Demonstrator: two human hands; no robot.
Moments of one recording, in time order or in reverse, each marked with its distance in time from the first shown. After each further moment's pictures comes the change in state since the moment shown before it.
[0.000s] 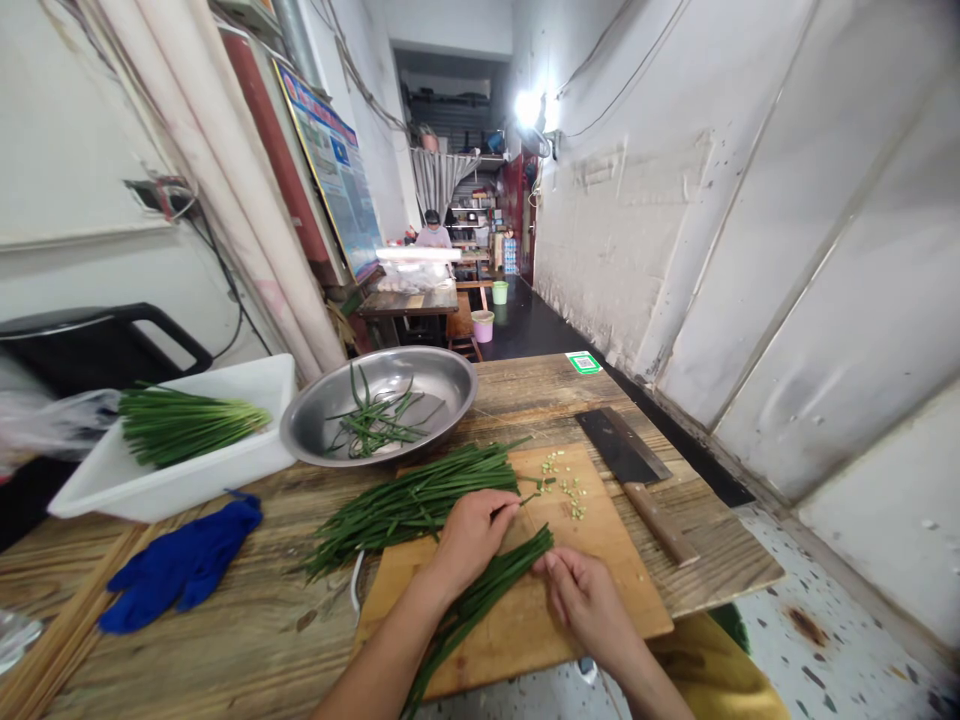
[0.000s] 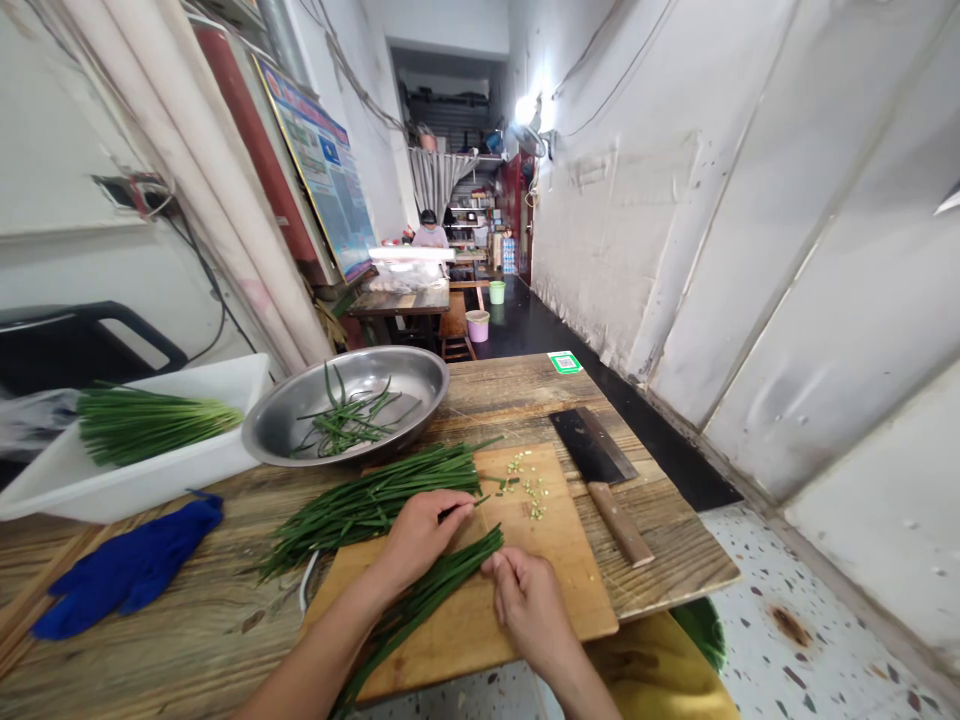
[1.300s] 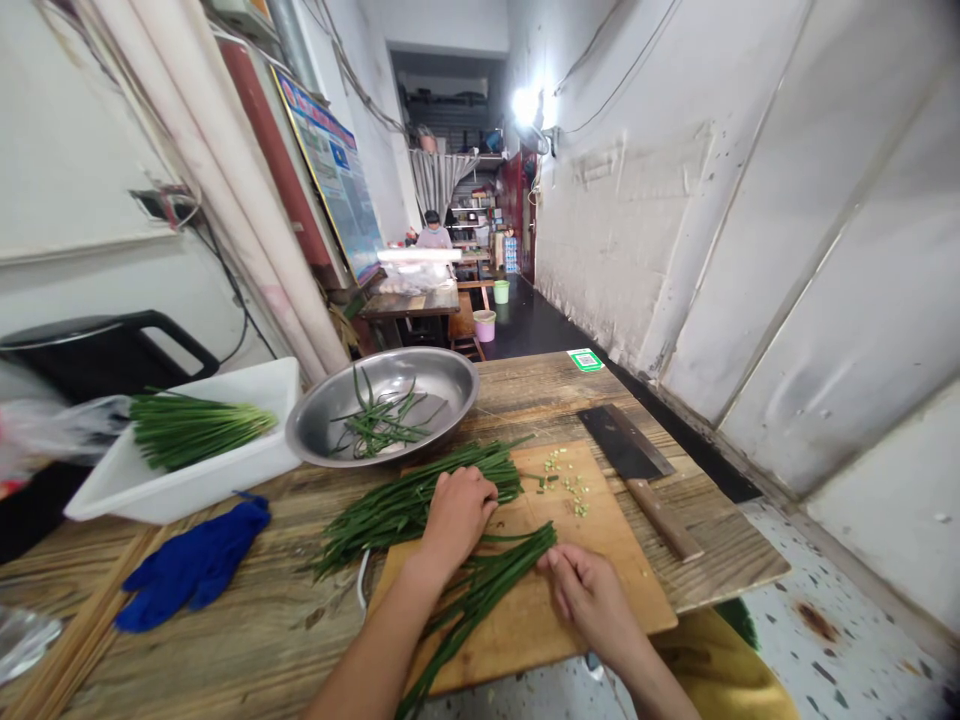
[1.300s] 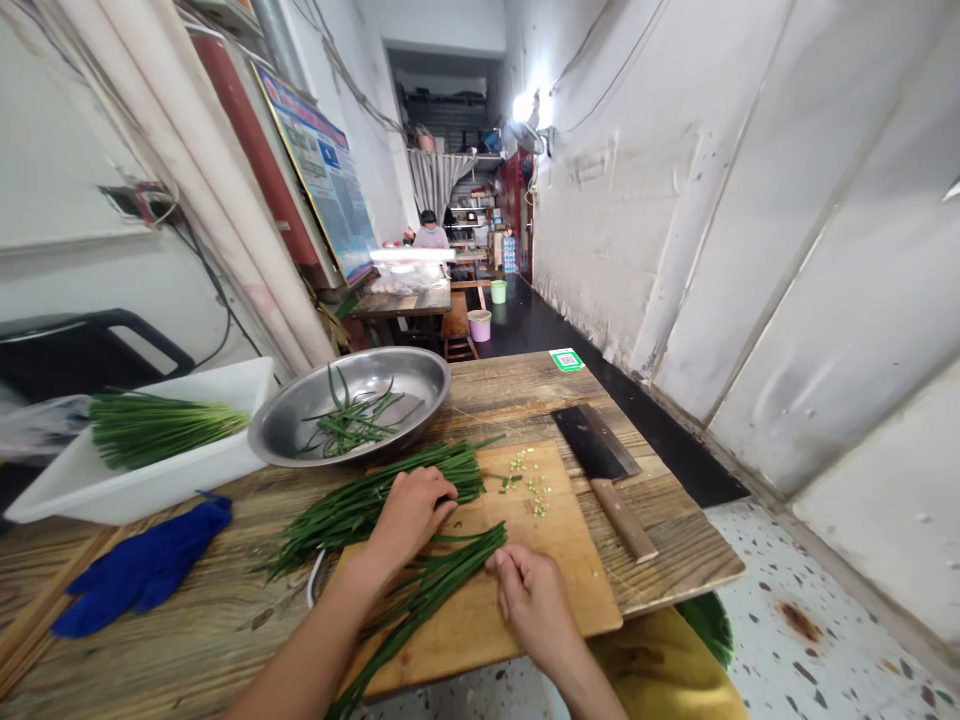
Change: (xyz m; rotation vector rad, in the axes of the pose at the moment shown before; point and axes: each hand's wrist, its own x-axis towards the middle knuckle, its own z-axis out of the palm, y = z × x) left_hand 0.008 -0.009 -0.023 0.583 -0.035 0.031; right_hand 0.000 -0.002 0.001 0.027 0.028 0.017
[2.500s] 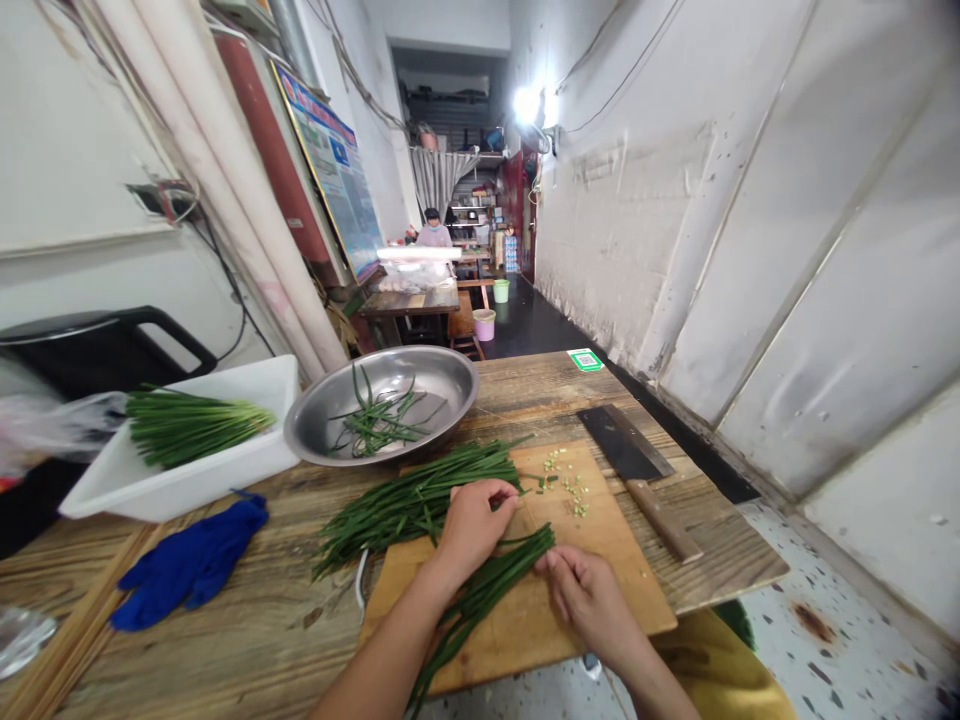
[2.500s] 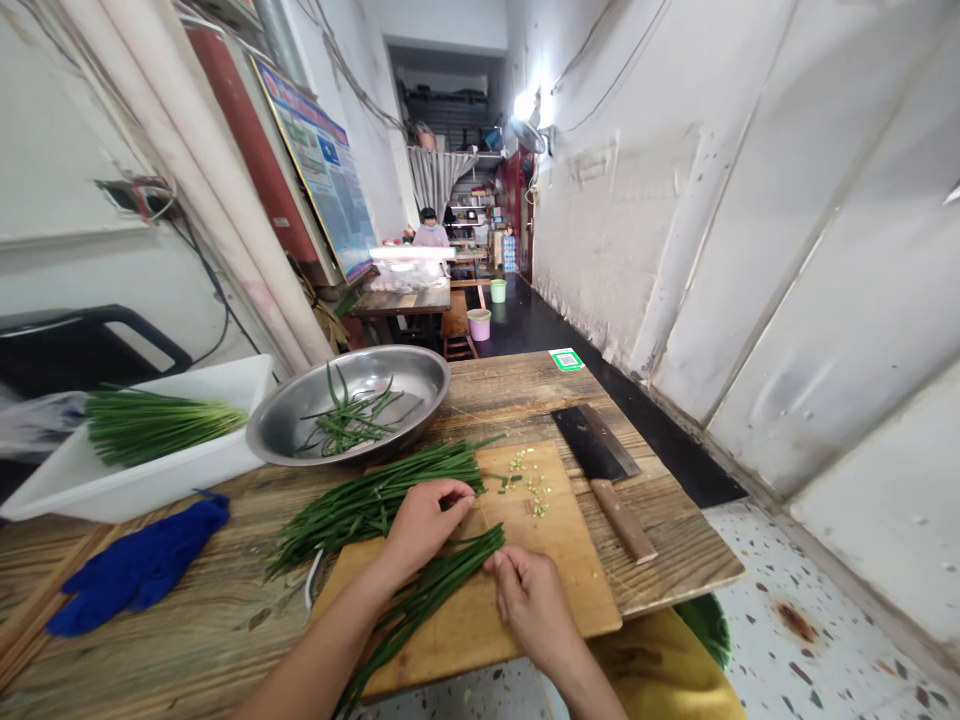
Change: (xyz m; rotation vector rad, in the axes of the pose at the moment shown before) left_hand 0.000 0.023 0.011 -0.568 0.021 -0.204; right_hand 0.000 0.001 -0.001 -0.016 -0.047 0.004
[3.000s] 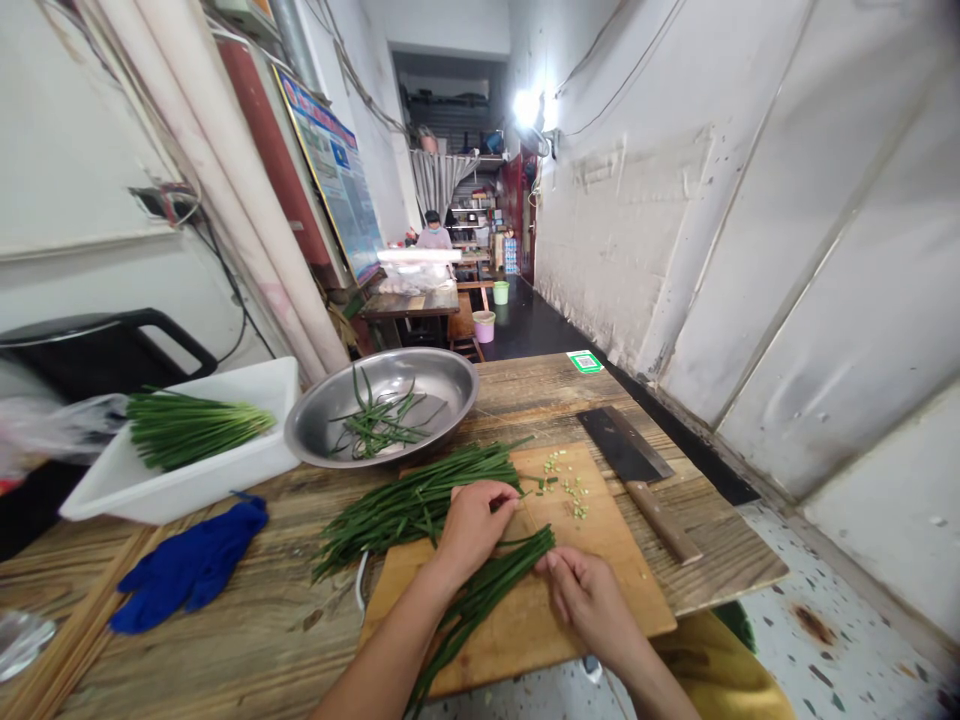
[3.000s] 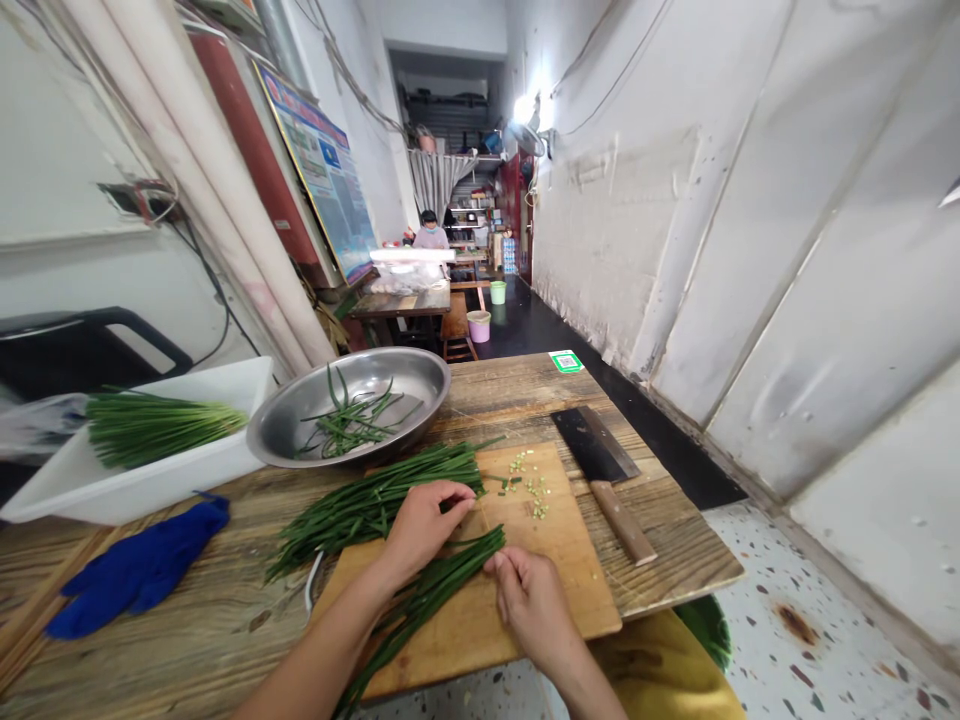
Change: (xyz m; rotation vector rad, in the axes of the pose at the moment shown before) left_hand 0.000 0.000 -0.003 0.016 0.006 0.074; right_hand -0.001 -0.001 0.000 -0.016 0.010 -0.010
